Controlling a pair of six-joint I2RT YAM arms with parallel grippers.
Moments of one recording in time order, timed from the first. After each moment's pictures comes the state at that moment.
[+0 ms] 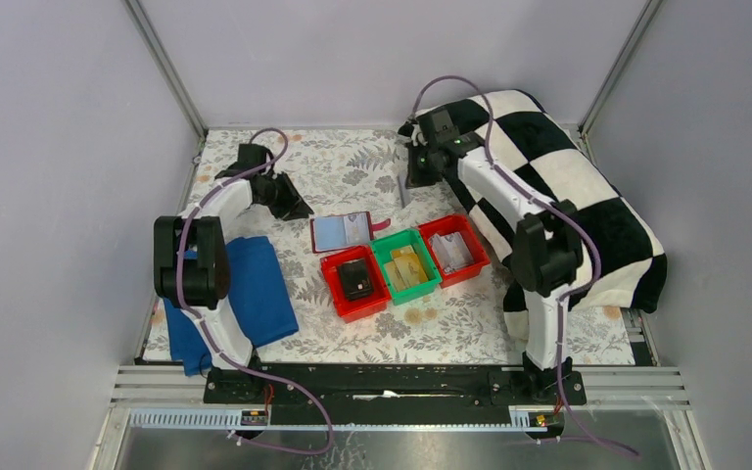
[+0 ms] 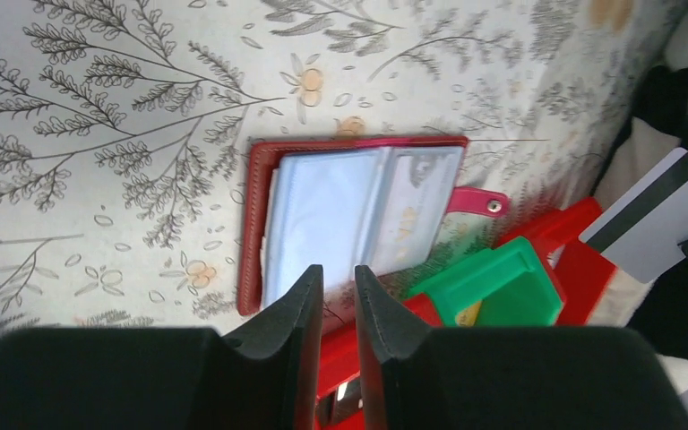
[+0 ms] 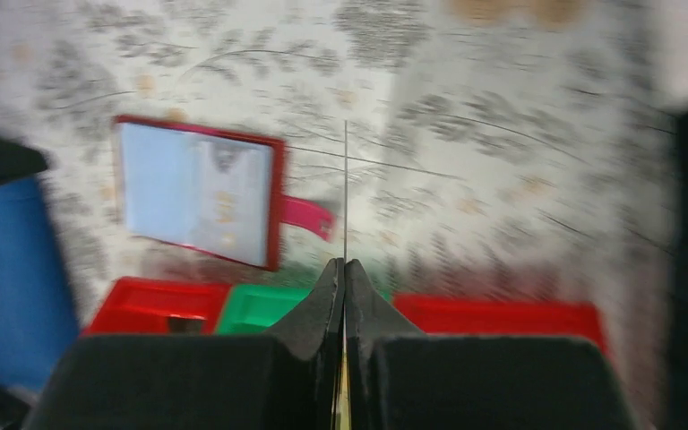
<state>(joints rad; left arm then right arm) -0.02 1.85 1.28 -0.51 0.45 -0.60 0.47 2.09 1.83 -0.63 -0.23 0.35</state>
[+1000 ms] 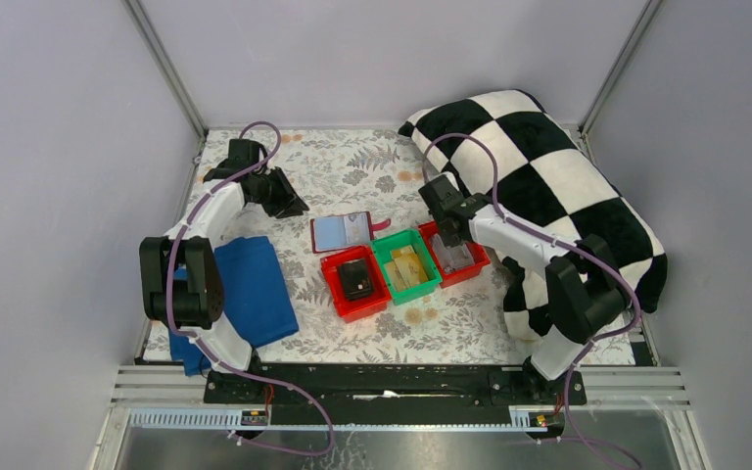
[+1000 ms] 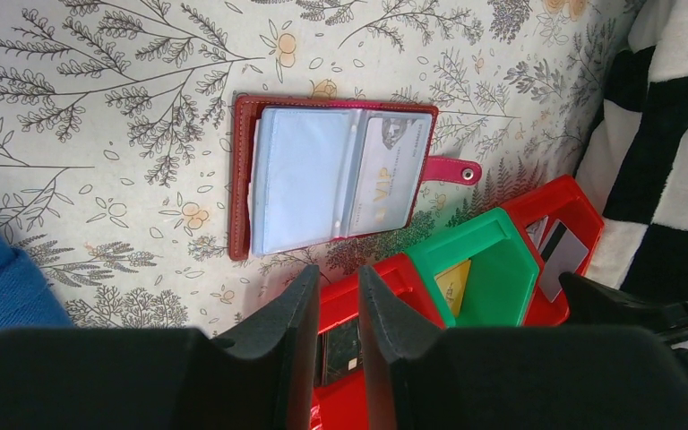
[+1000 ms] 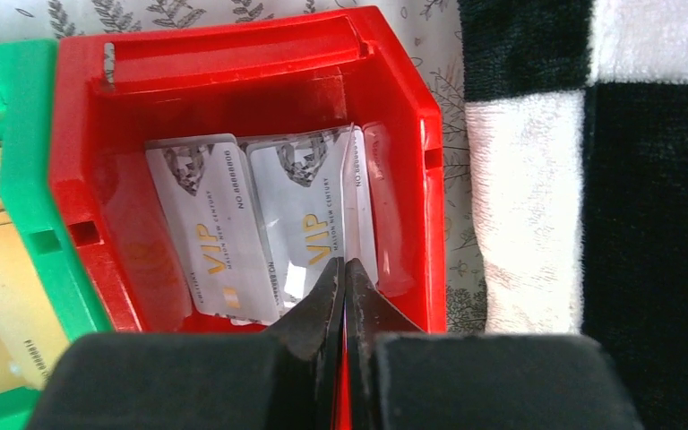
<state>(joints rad) -0.02 1.68 1.28 -0.60 0.42 -0.59 0.60 1.68 1.19 -0.65 0.41 0.19</state>
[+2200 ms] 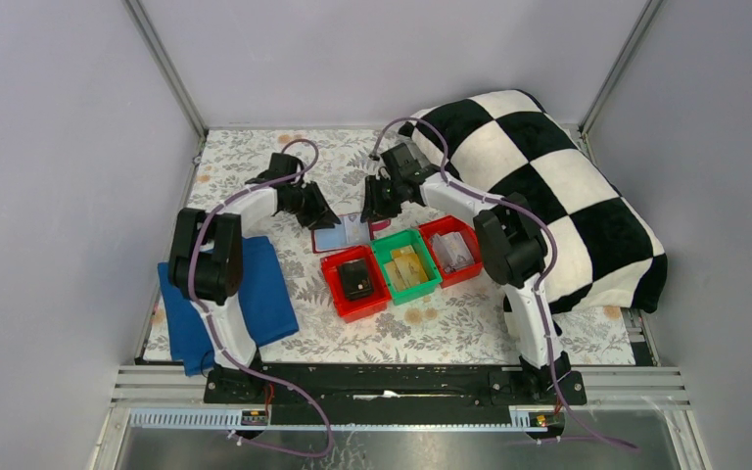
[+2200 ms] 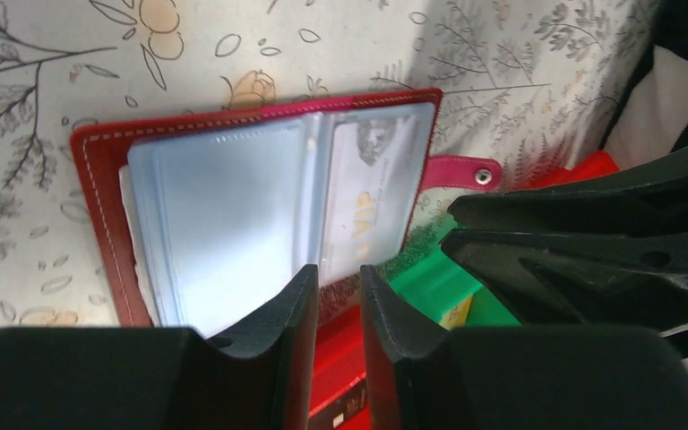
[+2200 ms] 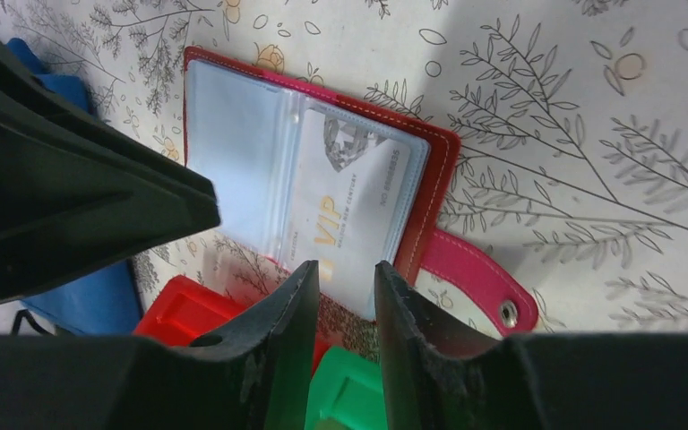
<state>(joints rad) -0.16 1.85 1.23 -0.41 0.47 -0.66 0.60 2.23 1.76 -0.44 -0.35 0.44</state>
